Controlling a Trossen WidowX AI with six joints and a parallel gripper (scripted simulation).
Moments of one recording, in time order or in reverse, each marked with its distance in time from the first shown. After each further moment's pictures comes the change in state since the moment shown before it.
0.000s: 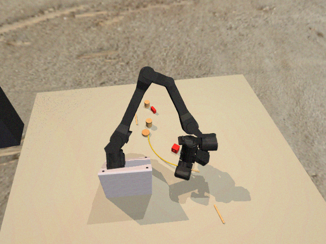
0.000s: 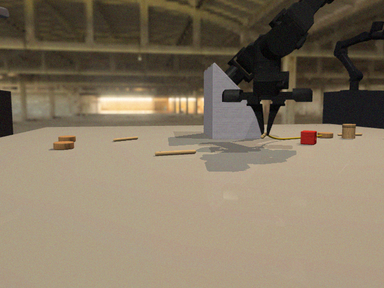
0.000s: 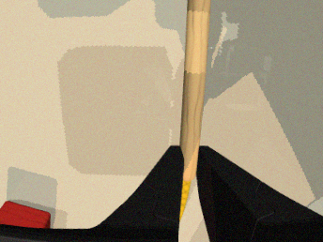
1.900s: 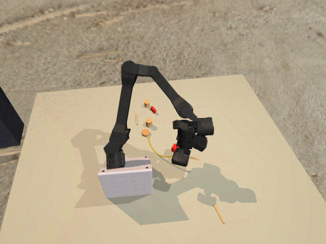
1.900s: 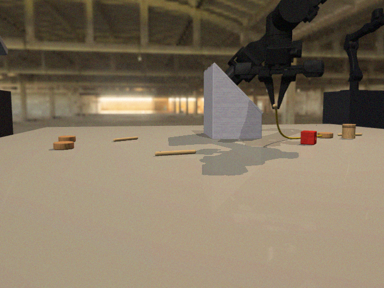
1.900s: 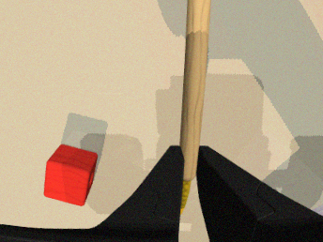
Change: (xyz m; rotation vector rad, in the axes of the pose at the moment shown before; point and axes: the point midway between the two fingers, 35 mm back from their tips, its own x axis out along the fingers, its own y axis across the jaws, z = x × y) arm -0.058 0.020 -0.018 -0.010 -0.072 -0.007
